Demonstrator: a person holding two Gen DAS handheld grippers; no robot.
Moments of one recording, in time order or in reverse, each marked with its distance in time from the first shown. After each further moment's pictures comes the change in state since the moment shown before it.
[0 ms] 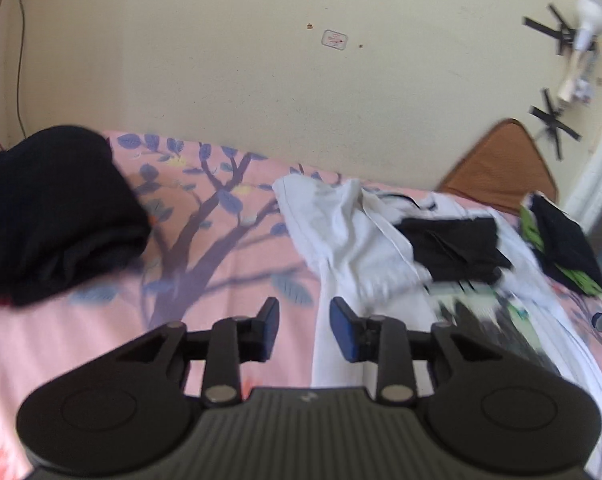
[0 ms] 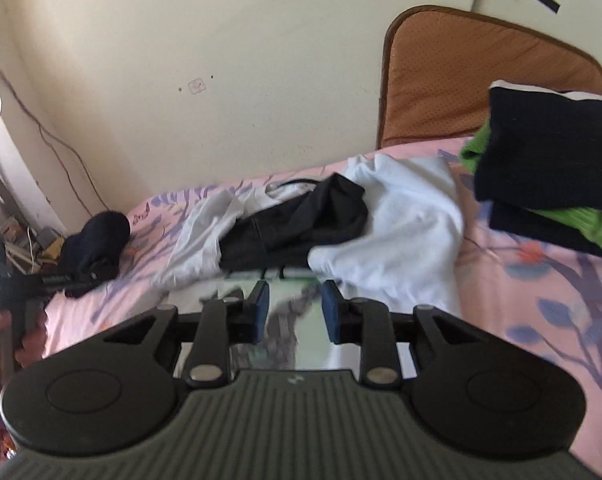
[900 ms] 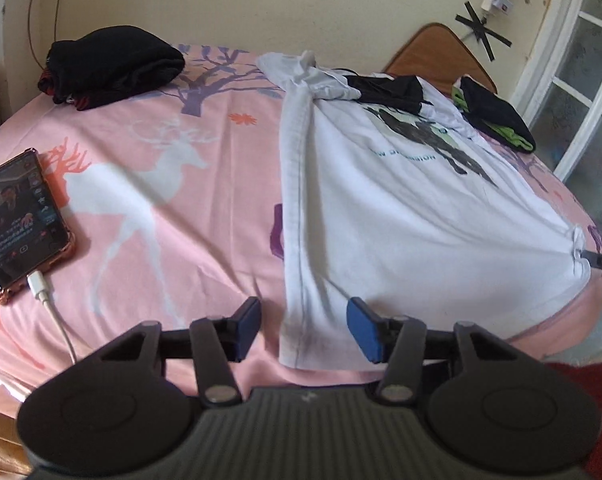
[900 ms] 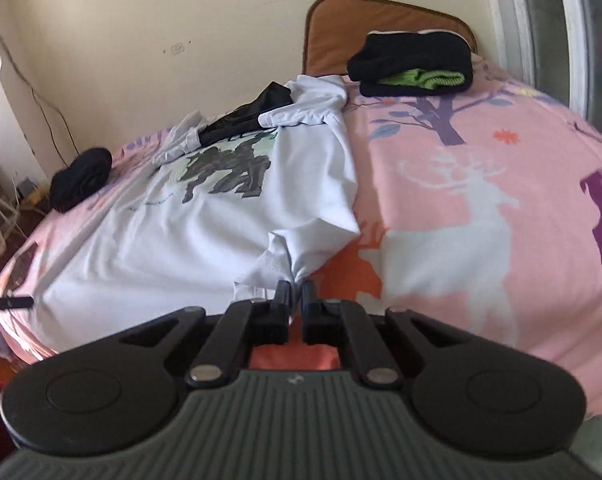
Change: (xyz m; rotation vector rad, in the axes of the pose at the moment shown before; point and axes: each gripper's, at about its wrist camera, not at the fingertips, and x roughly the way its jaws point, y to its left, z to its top) left arm -0.132 -0.024 -0.176 0.088 0.142 -0.015; right arm -0.127 0.022 -0.155 0.133 -0.020 -0.155
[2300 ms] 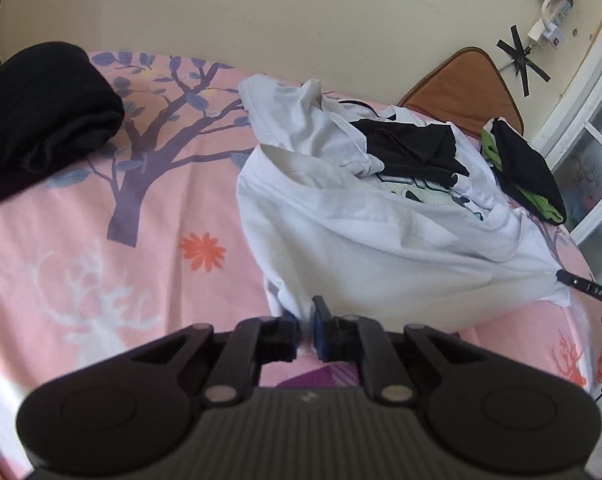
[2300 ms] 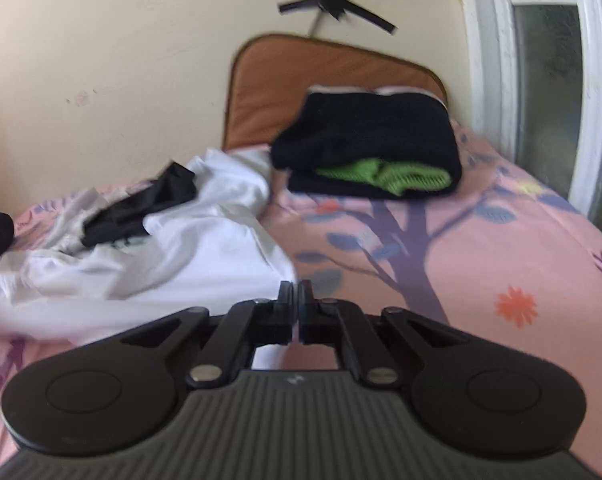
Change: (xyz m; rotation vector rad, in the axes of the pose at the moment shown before) left arm 0.106 0.019 0.151 -0.101 0.067 -0.069; right arm 0.125 -0.048 0.120 -0.071 -0.069 -0.240
